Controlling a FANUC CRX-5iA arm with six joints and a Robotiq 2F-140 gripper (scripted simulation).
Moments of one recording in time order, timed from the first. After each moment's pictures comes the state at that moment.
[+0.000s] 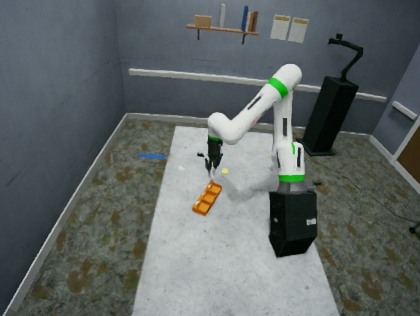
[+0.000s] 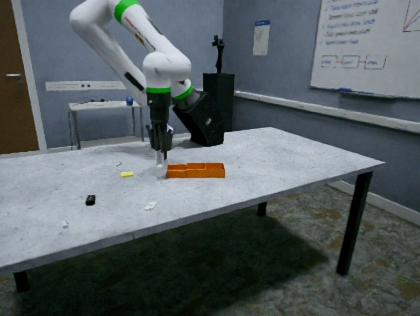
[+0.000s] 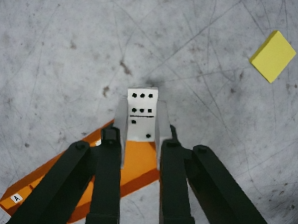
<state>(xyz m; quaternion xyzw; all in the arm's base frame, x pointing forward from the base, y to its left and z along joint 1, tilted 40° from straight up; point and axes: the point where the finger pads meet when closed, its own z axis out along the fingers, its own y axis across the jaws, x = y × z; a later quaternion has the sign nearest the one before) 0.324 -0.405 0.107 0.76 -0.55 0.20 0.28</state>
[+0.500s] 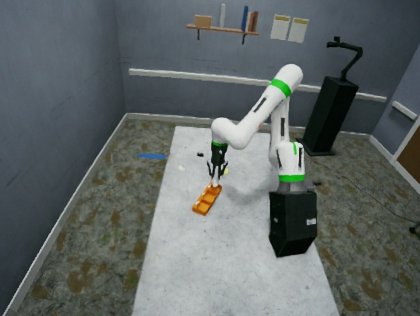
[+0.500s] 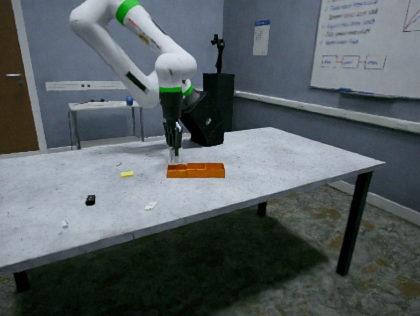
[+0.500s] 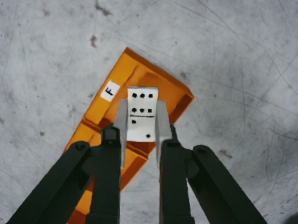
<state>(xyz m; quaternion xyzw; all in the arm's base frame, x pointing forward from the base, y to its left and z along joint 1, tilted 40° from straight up) 0.313 -0.352 0.062 0.64 -0.70 0.23 0.22</state>
